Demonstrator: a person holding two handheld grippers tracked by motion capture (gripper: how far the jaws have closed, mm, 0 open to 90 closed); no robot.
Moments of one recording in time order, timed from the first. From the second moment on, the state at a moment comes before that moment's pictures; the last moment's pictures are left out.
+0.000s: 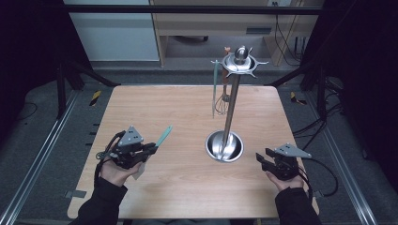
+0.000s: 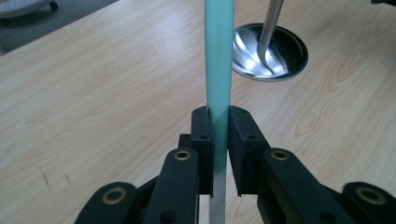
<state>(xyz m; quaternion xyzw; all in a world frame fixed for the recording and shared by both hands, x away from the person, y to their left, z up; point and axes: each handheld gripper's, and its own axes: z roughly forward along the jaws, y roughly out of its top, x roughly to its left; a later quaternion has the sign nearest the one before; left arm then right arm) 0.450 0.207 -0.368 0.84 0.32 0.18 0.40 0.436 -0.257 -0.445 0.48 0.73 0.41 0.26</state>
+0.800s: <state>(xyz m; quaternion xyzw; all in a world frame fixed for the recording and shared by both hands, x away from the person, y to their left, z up) 0.446 0.181 -0.316 0.77 0.30 0.20 0.53 0.436 -0.257 -0.445 0.48 0.73 0.41 0.26</state>
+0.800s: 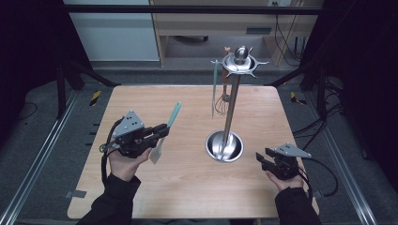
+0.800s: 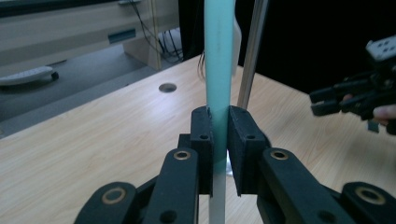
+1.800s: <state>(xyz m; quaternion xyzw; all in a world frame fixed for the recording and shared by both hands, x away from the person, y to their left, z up) 0.445 0.133 -0.272 0.72 0.25 0.21 0.61 0.437 -0.258 -0.446 0.47 0.73 0.42 0.25</state>
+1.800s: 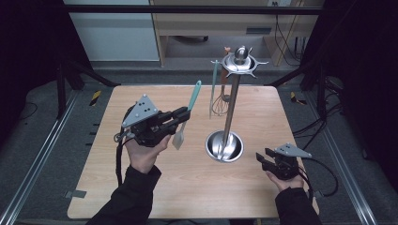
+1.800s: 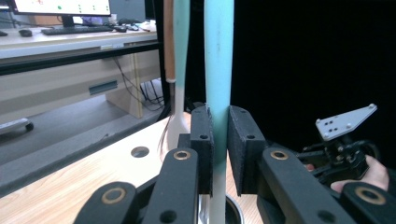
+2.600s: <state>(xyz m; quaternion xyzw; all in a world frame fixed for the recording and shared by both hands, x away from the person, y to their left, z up) 0.449 0.102 -0.257 0.72 0.23 0.20 0.62 0.439 -0.260 -0.447 0.48 0.73 0.41 0.25</state>
